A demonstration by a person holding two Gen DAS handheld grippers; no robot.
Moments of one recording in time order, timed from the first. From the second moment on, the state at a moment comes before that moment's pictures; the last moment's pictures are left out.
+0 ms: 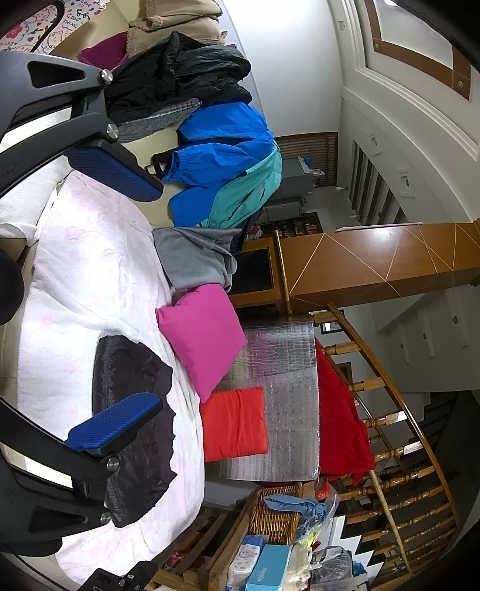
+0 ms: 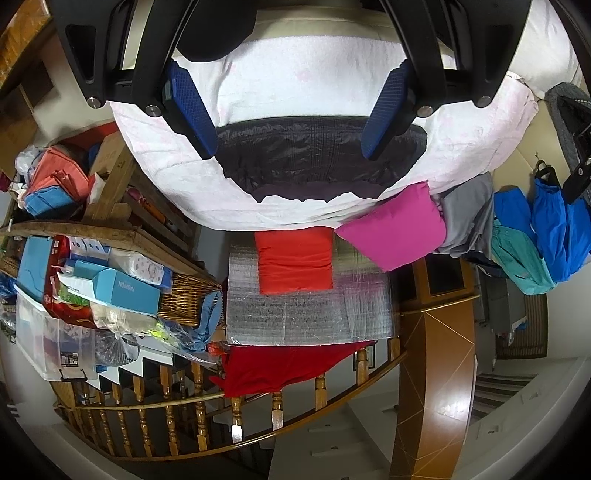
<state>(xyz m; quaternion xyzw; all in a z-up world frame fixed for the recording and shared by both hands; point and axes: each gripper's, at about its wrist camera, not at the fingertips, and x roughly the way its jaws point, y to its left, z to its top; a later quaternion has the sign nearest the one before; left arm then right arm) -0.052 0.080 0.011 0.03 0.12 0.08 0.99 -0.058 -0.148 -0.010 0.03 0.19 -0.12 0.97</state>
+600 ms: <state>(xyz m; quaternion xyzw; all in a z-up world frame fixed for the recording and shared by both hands) -0.043 0.082 0.012 0.01 0.13 0.09 0.99 -0.047 -0.154 0.002 0.00 0.19 -0.12 0.98</state>
